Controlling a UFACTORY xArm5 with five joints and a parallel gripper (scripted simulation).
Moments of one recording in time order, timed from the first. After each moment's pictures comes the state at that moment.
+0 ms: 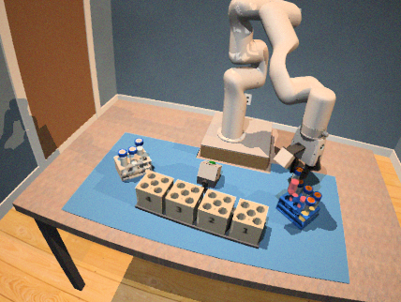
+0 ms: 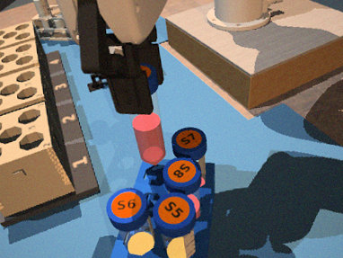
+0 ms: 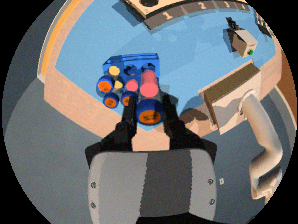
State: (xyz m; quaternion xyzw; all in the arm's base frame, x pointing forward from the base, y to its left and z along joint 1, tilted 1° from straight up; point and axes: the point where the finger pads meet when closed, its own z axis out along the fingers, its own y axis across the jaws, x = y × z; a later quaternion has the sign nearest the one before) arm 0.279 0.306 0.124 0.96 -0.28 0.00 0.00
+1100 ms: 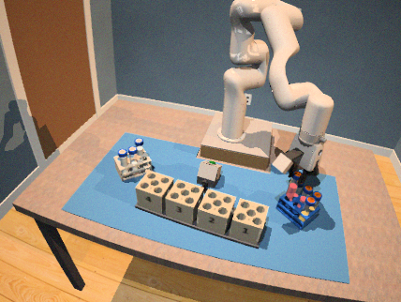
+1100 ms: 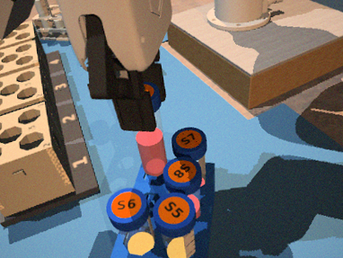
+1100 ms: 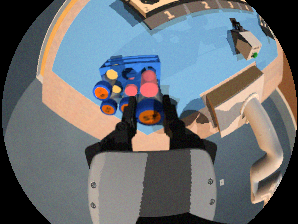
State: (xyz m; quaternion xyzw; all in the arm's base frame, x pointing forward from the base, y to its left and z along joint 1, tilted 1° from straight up) arm 0.280 0.305 0.104 0.96 -0.28 0.00 0.00
